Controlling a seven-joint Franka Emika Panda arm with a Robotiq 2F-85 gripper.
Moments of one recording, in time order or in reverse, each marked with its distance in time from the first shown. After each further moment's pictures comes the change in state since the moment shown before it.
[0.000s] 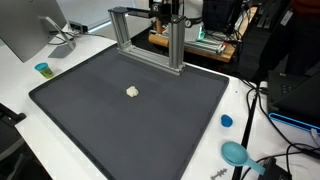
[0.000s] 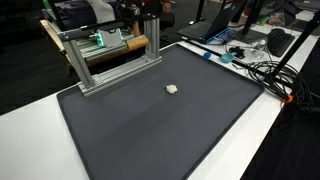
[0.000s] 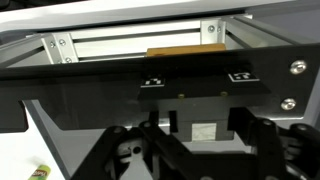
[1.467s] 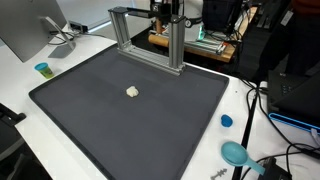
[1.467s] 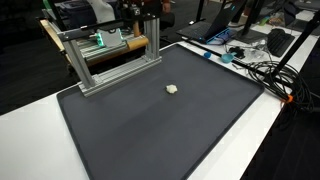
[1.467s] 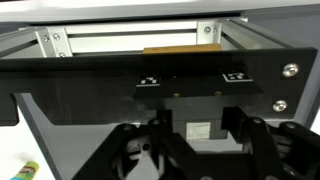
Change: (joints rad) arm 0.013 -0.003 -0.013 0.003 0.017 -0.003 -0.056
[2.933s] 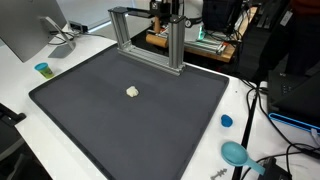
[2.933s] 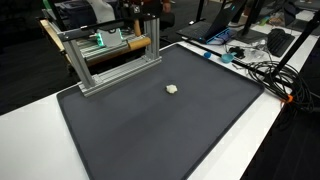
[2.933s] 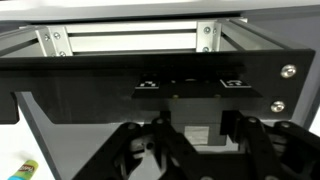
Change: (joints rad) arm -0.008 -0.005 0.012 0.001 0.006 -0.007 -0.013
